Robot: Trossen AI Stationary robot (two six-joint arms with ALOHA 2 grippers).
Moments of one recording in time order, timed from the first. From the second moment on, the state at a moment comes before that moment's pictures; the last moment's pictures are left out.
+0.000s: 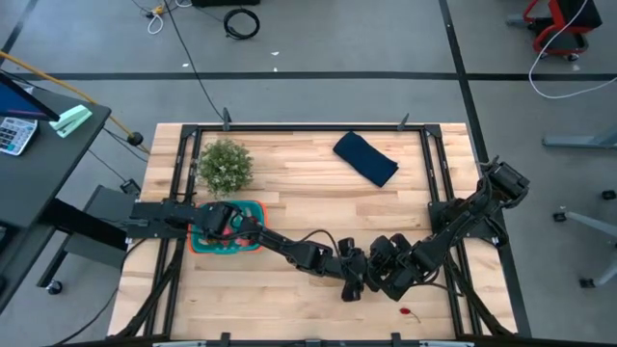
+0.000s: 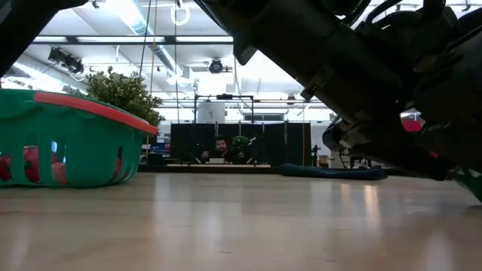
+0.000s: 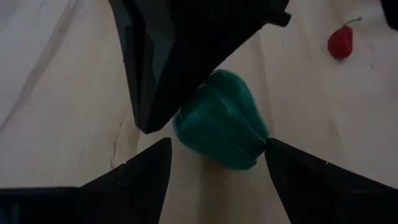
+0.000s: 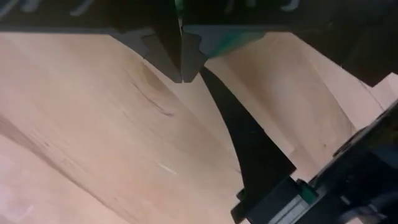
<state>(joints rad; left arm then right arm) -0.33 2.47 1.87 -0.04 -0.27 -0.29 0.71 1.60 0.79 -0.48 0.51 1.48</state>
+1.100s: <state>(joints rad) -0.33 2.47 1.87 -0.02 -0.26 -0.31 0.74 1.51 0.80 -0.62 0.59 1.45</state>
